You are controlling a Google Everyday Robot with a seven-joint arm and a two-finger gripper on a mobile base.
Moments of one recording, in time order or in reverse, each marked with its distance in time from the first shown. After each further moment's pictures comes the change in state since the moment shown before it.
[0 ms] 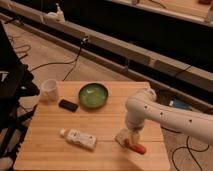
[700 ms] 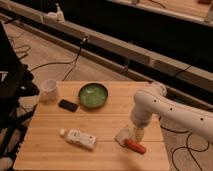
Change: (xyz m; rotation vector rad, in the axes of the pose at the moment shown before) arm 0.000 -0.008 -0.030 0.002 -0.029 -0.023
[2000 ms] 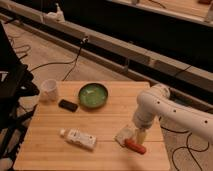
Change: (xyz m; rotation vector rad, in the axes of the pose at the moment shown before) arm 0.018 0.011 0.000 -0.014 -0.022 0.114
